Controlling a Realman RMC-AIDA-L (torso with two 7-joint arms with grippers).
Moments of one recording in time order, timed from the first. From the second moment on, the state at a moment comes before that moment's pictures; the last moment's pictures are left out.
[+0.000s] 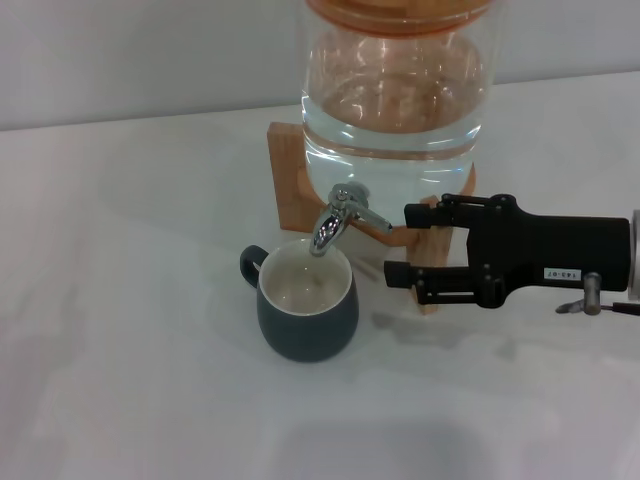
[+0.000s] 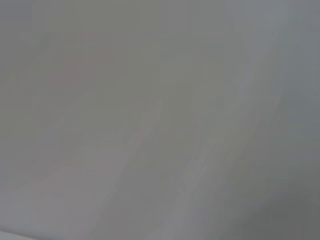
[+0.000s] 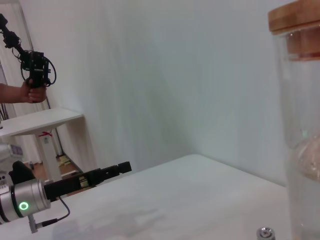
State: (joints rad) left arm -0.29 -2.08 2.83 -0.18 -1.19 1.48 -0.76; right arm 0.08 2.01 -1.36 -1.28 1.70 1.33 -1.53
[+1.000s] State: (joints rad) left arm -0.30 -2.08 2.84 -0.18 -1.19 1.47 -0.76; right arm 0.10 2.01 -1.44 -1.32 1.71 1.34 -1.51
